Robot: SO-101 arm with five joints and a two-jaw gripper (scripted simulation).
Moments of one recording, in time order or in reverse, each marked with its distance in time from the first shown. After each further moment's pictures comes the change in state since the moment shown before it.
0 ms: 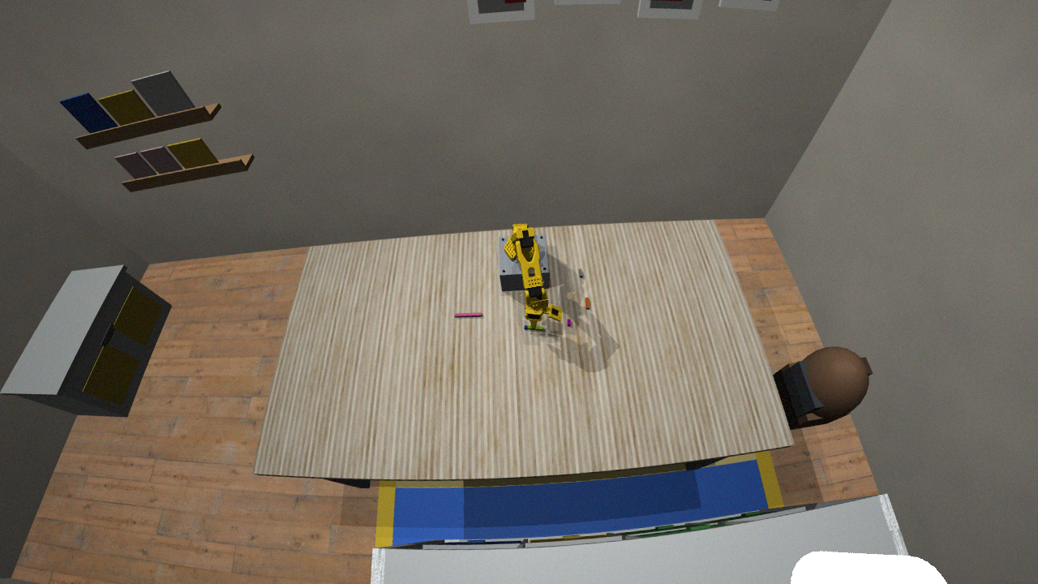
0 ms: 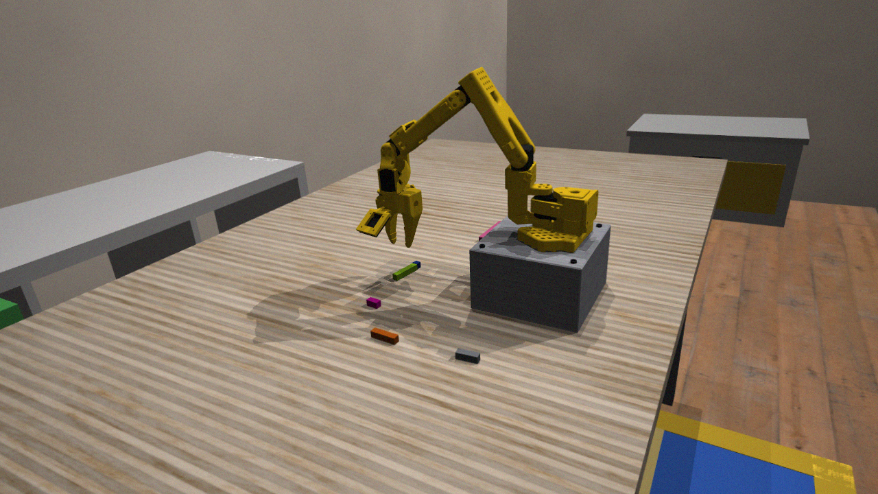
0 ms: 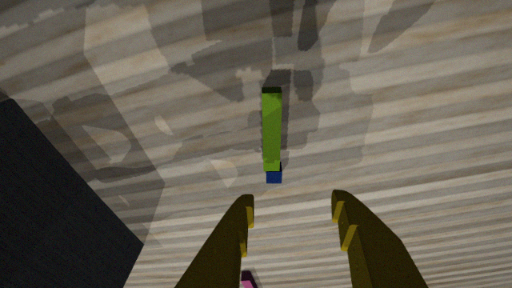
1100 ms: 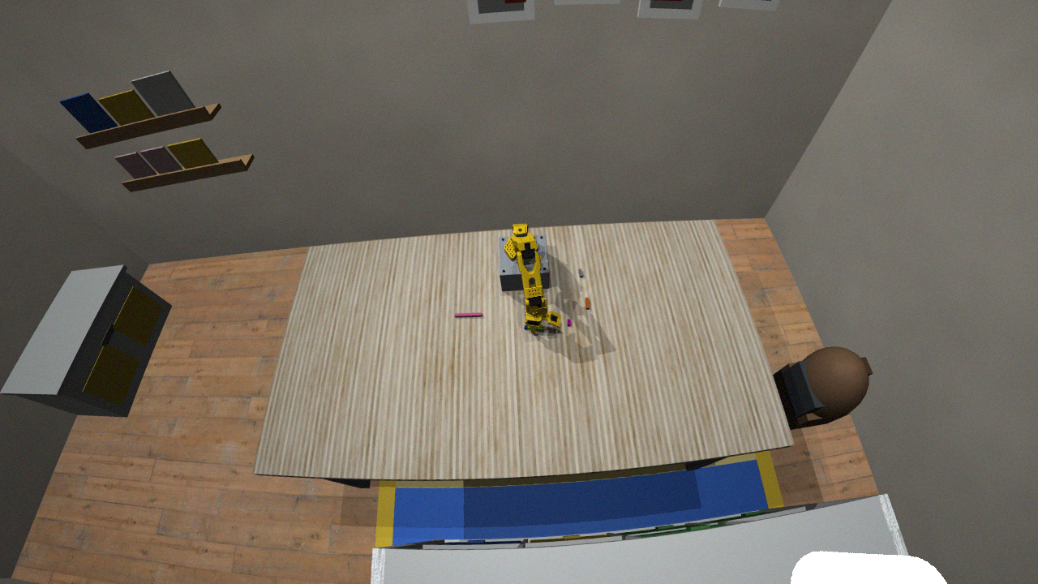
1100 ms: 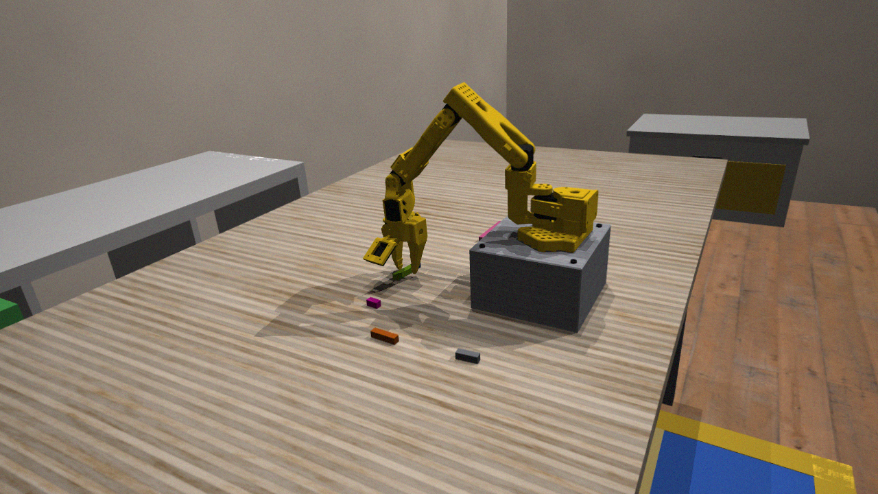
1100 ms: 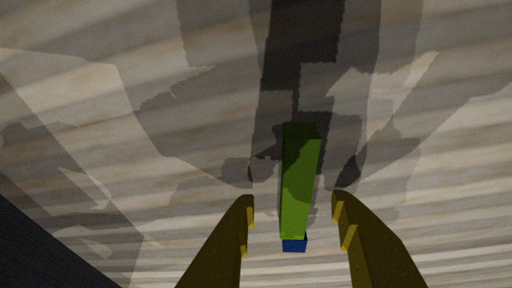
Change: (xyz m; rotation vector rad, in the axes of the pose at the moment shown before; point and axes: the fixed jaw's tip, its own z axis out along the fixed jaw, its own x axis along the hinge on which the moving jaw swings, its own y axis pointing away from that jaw) arm 0.002 0.007 0.047 -0.028 0.009 0.000
